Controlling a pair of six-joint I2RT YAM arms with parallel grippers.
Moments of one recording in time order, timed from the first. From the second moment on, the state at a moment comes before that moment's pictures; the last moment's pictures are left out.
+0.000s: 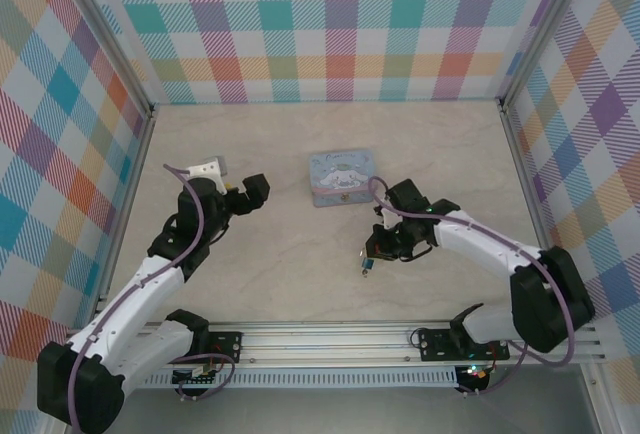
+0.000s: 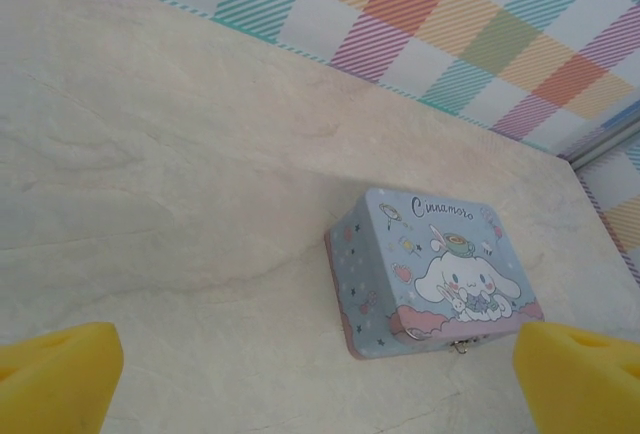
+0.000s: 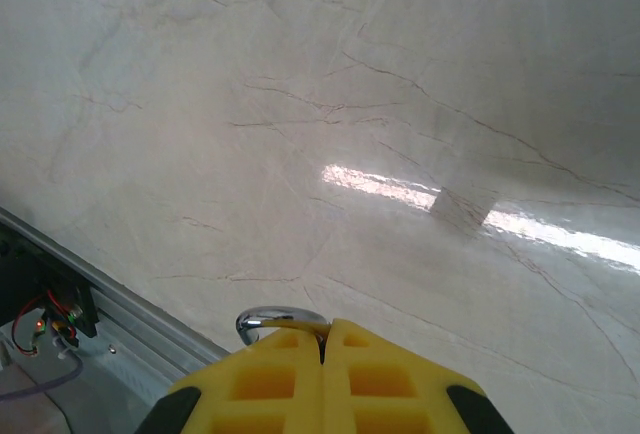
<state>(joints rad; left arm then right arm) -0.36 0.90 0.64 -0.11 -0.05 -0.55 0.56 1.37 0.80 -0.67 -0.49 0.57</state>
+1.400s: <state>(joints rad) -0.36 0.84 0.61 -0.20 -0.10 -0.53 0.57 1.38 0.83 -0.61 -0.27 0.54</state>
